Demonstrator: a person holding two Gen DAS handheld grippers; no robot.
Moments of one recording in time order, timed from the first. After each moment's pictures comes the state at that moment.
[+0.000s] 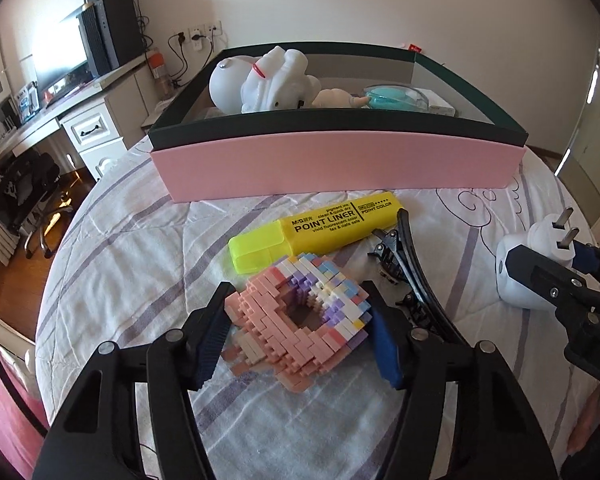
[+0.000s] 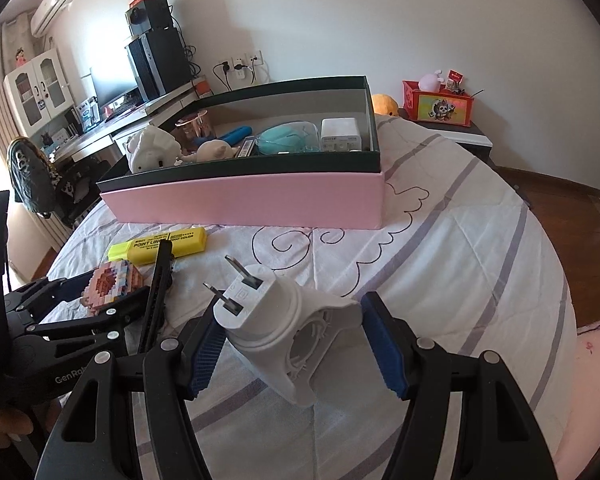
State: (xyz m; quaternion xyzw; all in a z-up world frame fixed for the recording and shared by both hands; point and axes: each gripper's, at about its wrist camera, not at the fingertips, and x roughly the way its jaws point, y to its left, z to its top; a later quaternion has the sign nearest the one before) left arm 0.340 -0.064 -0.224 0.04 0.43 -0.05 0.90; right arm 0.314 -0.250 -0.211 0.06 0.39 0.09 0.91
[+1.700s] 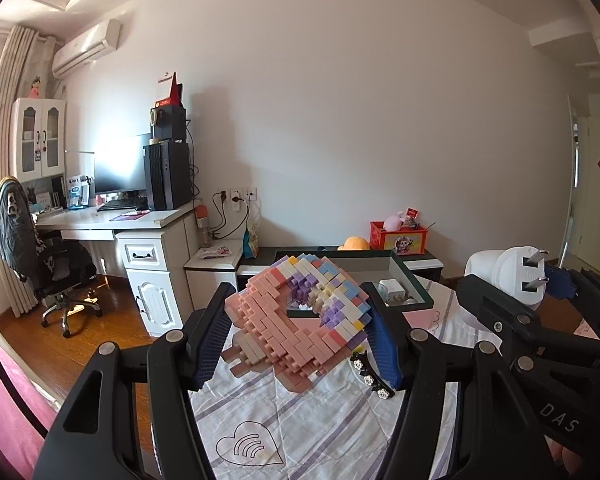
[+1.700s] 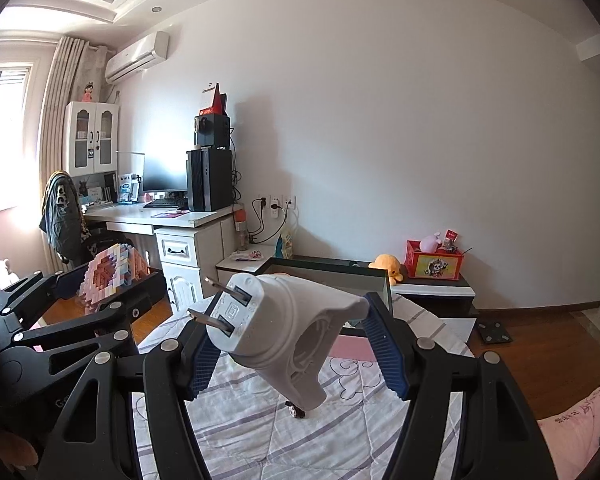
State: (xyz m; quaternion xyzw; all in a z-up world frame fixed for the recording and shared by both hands) left arm 0.157 -0.014 -0.060 0.01 0.14 -0.03 0.99; right arm 0.155 -0.174 -0.067 -0.02 0.13 0.09 0.99
